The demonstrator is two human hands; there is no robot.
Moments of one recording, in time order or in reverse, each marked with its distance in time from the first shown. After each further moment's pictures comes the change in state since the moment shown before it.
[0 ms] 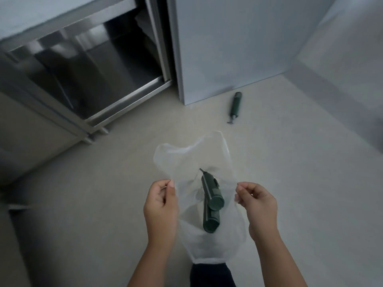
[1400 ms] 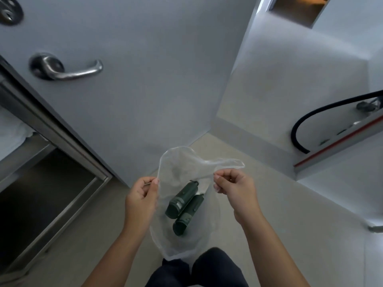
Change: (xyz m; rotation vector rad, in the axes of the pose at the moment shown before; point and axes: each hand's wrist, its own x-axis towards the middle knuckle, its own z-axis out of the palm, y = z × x) left_hand 0.208 0.330 0.237 0.019 -0.518 0.133; right_hand 0.160 -0.415 -0.008 0.072 0.079 -0.209
